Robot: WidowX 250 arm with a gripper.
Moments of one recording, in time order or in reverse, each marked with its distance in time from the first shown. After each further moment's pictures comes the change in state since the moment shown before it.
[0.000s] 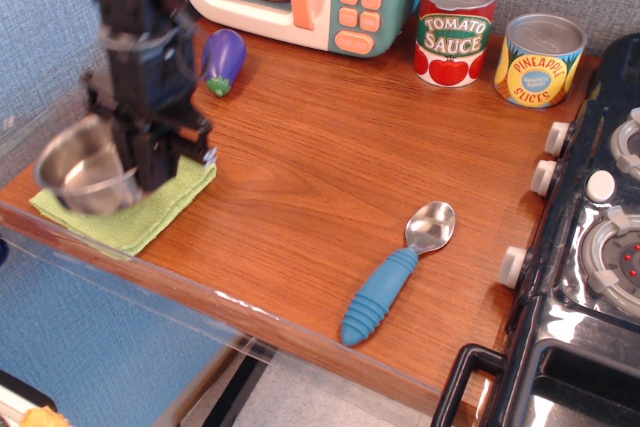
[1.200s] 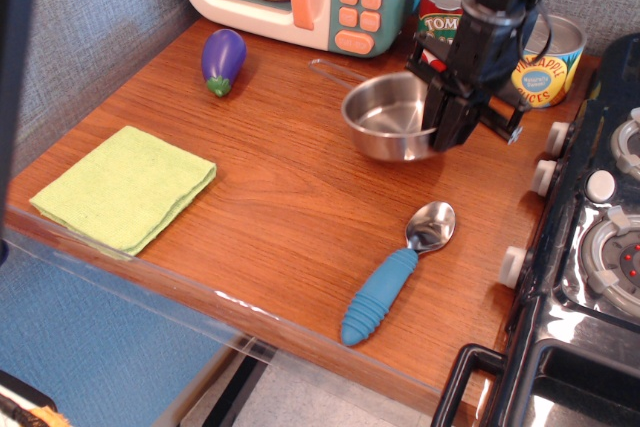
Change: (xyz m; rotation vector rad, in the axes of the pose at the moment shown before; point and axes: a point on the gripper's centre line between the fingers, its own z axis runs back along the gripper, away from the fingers) arm 0.157 -0.143 -0.019 0.038 0.030 -0.311
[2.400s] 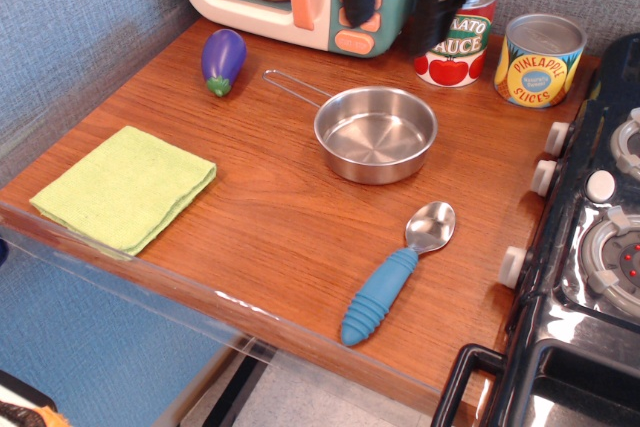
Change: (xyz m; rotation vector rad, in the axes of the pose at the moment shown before) arm -0.068 0.037 0.102 -0.083 -0.230 0.146
